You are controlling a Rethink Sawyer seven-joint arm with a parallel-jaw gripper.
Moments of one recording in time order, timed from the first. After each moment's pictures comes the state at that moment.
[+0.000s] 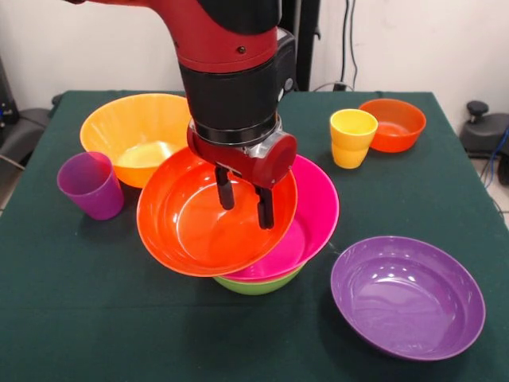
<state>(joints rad) -0.27 -0.42 -0.02 1.17 0.15 0.84 2.08</state>
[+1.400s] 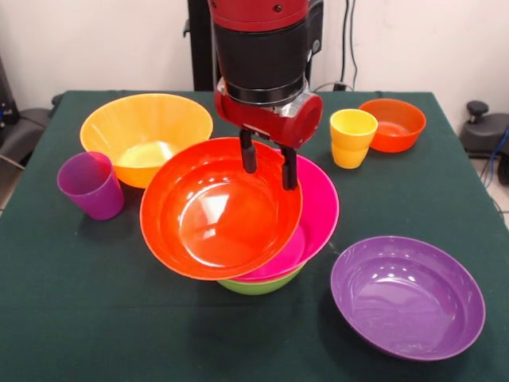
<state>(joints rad) -0.24 -0.52 -0.03 1.32 0.15 0.80 2.08</state>
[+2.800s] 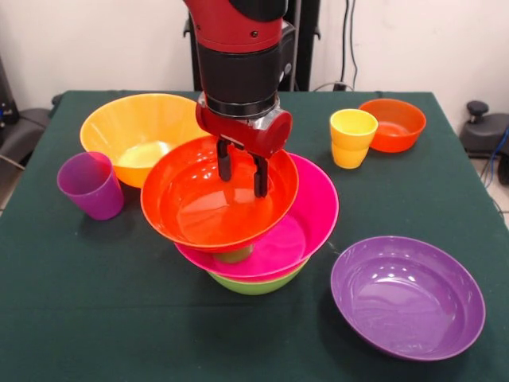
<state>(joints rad) -0.29 -0.53 -0.01 1.46 0.08 0.62 2.08</state>
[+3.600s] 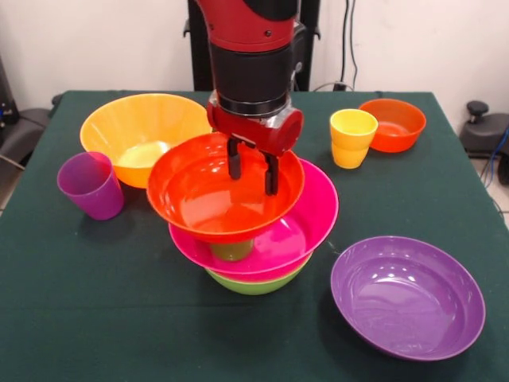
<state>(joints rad) -0.27 -0.53 -0.01 1.47 0.07 0.62 2.08</state>
